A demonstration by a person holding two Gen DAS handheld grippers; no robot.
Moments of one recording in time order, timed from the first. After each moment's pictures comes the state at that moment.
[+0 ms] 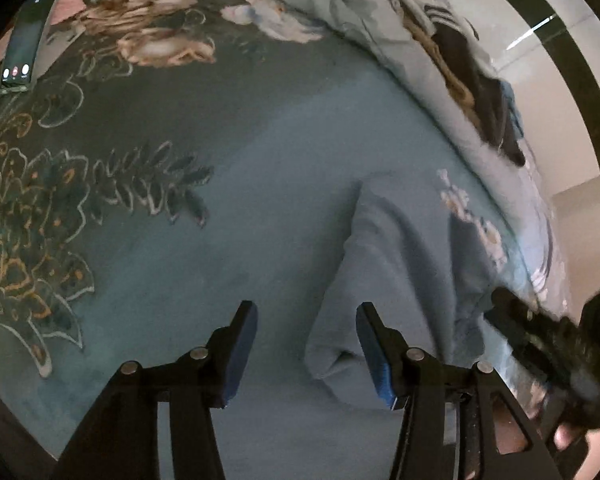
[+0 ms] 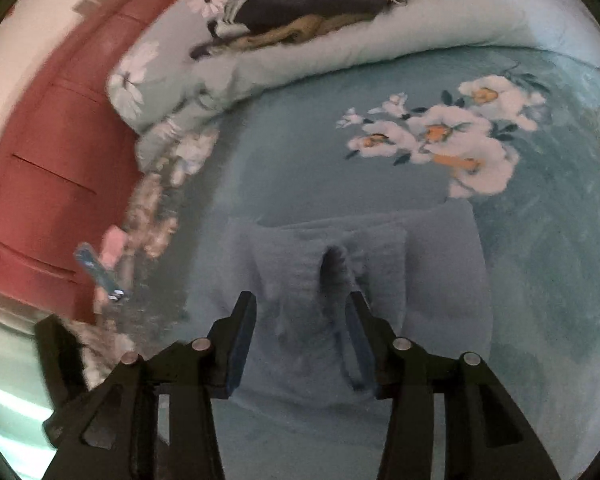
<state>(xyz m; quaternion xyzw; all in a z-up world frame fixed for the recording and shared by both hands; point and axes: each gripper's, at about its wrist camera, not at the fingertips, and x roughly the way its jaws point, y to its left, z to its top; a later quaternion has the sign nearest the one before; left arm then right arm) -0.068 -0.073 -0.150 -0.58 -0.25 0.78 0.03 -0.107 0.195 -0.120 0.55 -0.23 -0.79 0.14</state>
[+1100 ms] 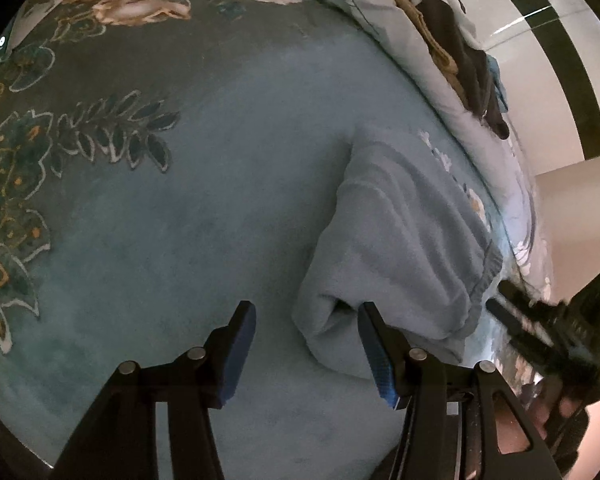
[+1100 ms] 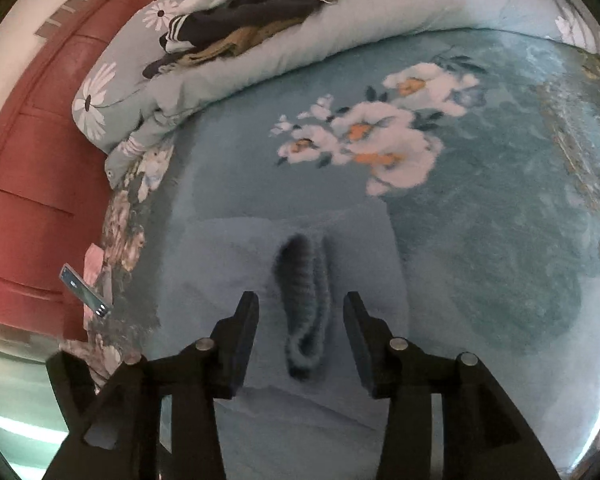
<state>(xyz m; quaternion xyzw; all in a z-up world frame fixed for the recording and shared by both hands) -0.060 -0.062 -0.159 -0.60 -0.27 0.75 0.07 -0.093 0.259 -0.122 0.58 -0.27 -0.76 0.11</state>
